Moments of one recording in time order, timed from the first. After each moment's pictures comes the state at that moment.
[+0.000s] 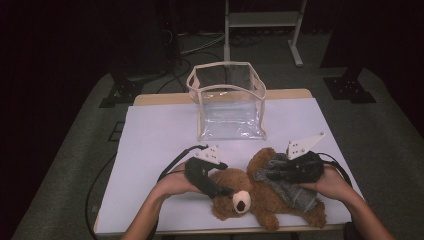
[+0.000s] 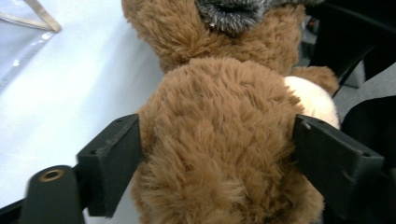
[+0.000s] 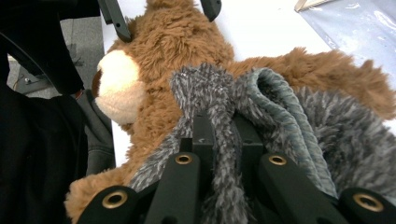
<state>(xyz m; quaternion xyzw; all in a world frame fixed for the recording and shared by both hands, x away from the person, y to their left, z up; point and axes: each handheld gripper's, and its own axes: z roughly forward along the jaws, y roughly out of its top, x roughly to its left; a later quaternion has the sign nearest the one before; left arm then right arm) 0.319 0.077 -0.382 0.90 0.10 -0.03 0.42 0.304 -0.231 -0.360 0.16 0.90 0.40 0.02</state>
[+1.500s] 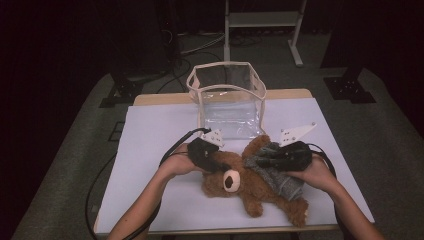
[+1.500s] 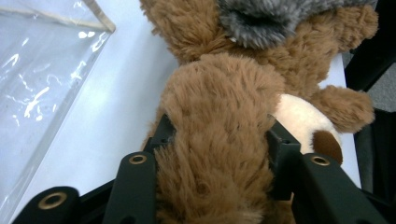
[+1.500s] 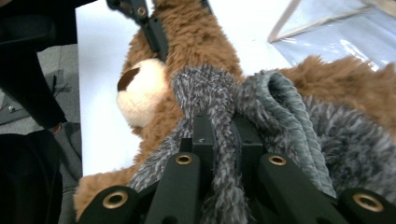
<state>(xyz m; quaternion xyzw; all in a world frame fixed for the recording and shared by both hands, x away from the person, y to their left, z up) 0.358 0.073 -0.361 0.93 0.09 0.02 0.36 0.331 -0.210 -0.359 0.18 0.88 0.44 0.03</state>
